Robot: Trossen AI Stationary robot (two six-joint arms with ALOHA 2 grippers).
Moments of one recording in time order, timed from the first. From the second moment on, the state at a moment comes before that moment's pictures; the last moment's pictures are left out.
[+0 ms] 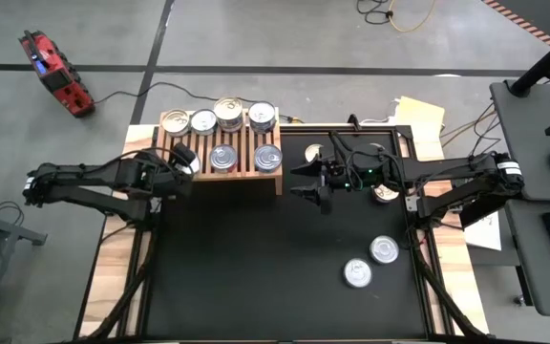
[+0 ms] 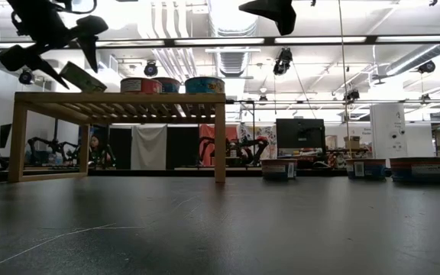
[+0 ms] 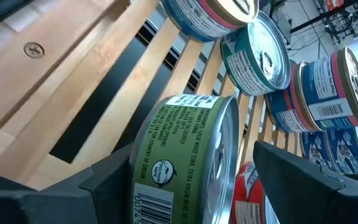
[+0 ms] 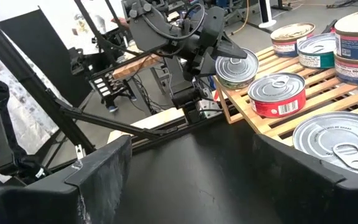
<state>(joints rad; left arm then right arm) 0.00 0.90 0.90 -1.24 -0.85 -2.16 -0.05 1.27 1.02 0.11 -0.05 0.38</state>
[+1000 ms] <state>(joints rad) 0.02 0.97 0.90 -1.34 -0.84 -1.84 -0.05 1.27 1.02 0.06 -0.05 0.36</state>
